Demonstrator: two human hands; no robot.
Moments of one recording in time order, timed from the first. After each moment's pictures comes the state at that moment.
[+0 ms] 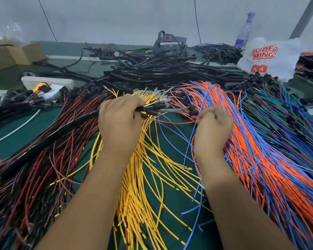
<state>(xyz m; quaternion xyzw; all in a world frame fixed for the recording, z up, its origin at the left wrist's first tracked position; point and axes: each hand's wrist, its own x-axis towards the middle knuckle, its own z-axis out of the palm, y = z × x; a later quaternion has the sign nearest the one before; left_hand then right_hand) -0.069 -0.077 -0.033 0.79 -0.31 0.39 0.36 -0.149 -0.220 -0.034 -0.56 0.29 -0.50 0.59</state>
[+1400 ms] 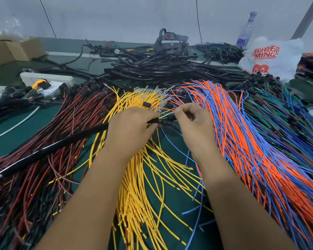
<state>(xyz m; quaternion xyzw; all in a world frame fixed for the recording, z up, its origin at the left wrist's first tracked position) -0.076 -0.076 -0.034 0.82 -0.42 0.30 0.26 -0.142 -0.218 -0.040 -0.74 0.15 -0.35 0.56</state>
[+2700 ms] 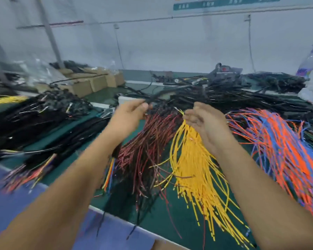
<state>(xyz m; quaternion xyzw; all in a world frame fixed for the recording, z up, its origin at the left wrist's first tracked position) -0.074 0.098 0.062 0.80 -0.20 0.05 0.57 -0.110 -0.105 0.031 -0.53 0.05 -0.19 0.82</state>
